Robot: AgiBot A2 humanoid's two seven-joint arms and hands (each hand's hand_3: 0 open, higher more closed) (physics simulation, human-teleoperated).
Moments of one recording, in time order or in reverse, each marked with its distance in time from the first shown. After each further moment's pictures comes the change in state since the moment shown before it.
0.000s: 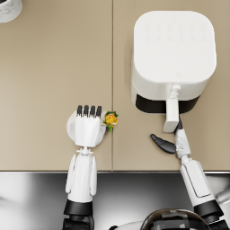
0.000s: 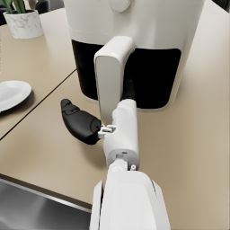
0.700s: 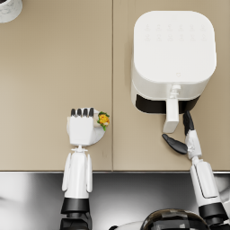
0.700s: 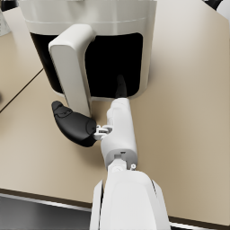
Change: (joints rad) left arm 0.006 -0.029 -0.002 0.204 0.001 -0.016 -0.006; right arm -0.037 0.026 -0.129 -0.024 -0.009 0.099 0.025
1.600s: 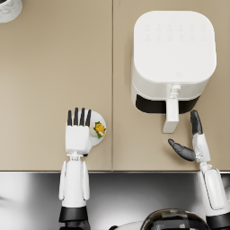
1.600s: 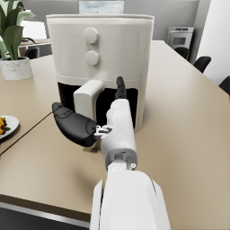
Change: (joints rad) left arm -0.106 -0.014 -0.088 -0.170 -0.015 -0.466 -0.048; right arm -0.110 0.084 -0.030 0.396 0.000 0.004 -0.026
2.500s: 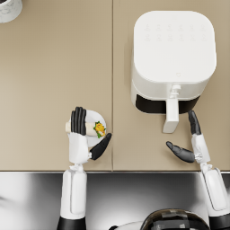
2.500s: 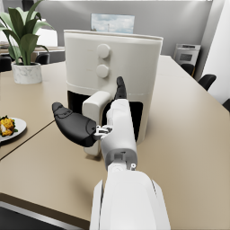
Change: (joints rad) left arm -0.121 -0.035 -0.021 -0.242 -1.055 0.522 0.057; right arm 0.017 0.053 0.048 0.071 -0.001 0.000 0.000
